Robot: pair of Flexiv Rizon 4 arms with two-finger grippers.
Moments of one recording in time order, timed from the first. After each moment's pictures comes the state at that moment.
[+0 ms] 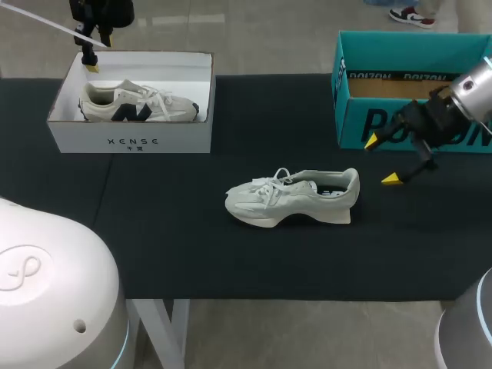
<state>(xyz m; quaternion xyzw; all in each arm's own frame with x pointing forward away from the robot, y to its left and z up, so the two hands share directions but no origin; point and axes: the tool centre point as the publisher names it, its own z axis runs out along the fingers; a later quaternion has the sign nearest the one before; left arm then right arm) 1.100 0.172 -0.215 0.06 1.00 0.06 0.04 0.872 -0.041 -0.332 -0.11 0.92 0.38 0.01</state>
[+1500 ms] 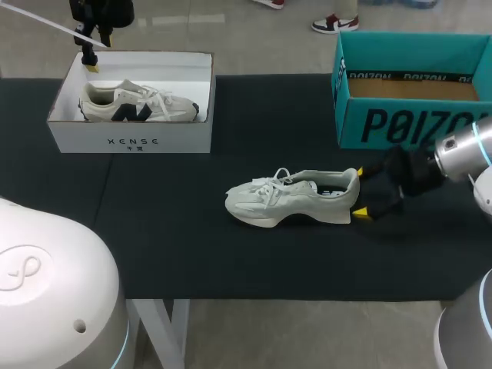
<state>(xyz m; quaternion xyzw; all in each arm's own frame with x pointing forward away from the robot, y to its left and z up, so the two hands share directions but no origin) 1.100 0.172 -0.215 0.06 1.00 0.06 0.04 0.847 -0.004 -0.410 0.02 0.91 0.42 0.05</state>
